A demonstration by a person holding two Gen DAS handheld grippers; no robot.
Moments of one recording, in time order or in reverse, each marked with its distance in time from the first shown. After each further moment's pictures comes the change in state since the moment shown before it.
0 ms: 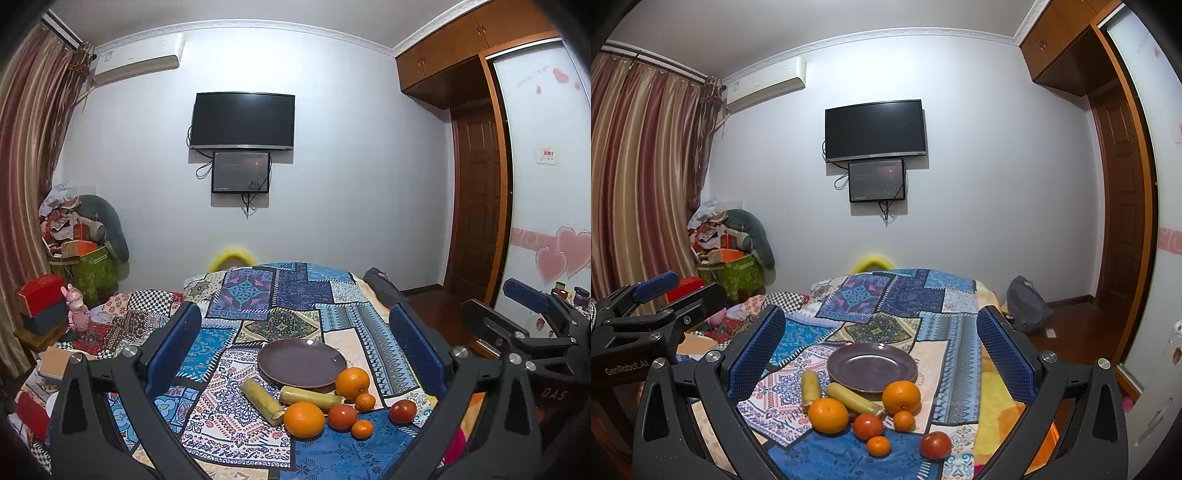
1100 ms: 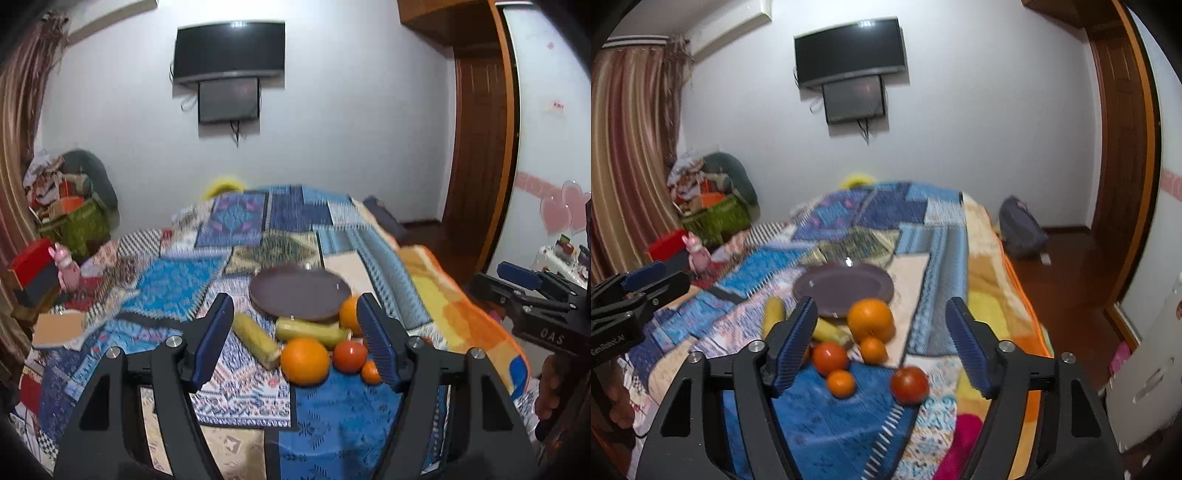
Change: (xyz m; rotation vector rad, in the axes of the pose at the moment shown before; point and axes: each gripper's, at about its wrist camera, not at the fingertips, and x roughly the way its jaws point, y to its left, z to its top) left arm 0.067 -0.001 -0.053 0.026 0.309 -0.024; right arm 0.055 -0.059 -0.063 0.077 0.342 -0.023
